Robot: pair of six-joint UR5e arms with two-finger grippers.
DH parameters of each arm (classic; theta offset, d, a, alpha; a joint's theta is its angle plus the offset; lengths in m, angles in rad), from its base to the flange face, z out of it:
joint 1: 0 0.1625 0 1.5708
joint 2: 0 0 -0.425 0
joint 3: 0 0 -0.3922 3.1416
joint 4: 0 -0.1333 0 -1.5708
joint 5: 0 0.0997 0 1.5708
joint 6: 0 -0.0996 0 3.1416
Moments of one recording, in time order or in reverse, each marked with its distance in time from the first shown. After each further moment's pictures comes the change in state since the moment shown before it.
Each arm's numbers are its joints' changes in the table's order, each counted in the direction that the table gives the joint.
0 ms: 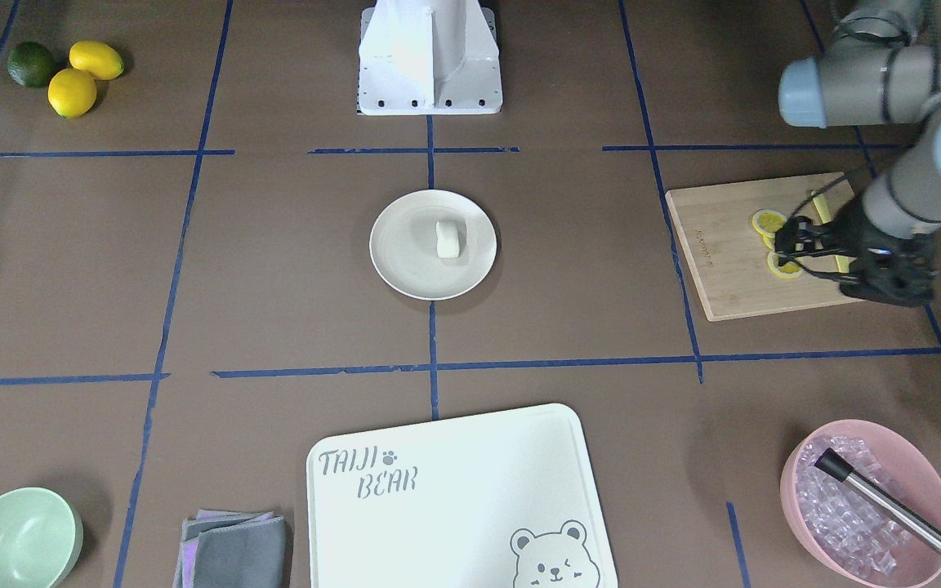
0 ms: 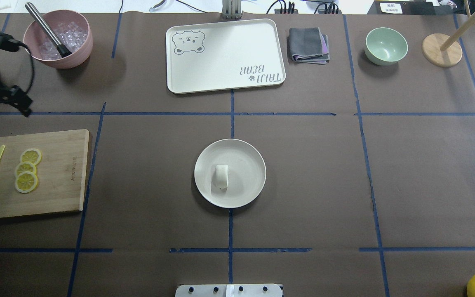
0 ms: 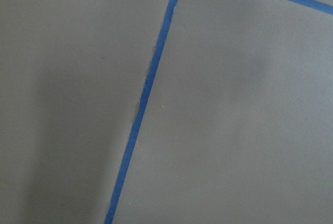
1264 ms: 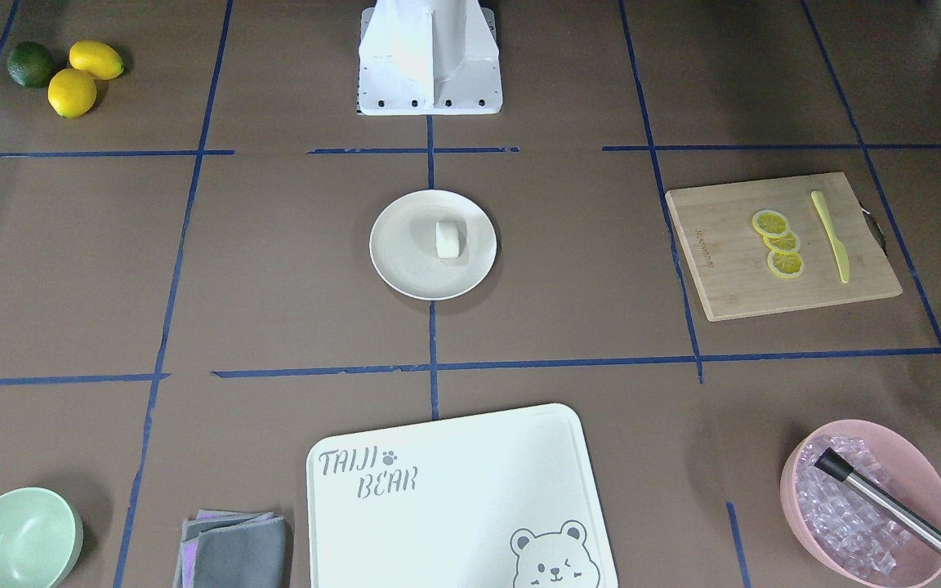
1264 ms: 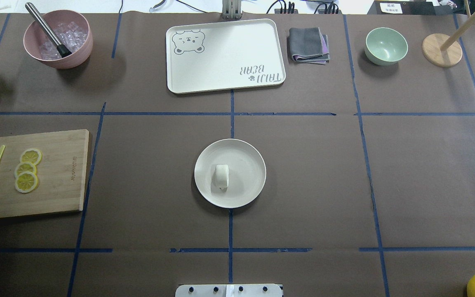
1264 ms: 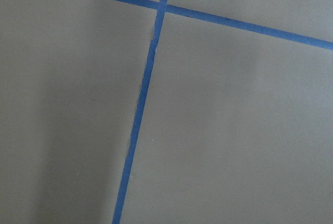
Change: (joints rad) left arm -0.378 0.270 0.190 0.151 -0.122 -0.398; right arm 0.026 0.066 -0.017 0.005 0.006 -0.066
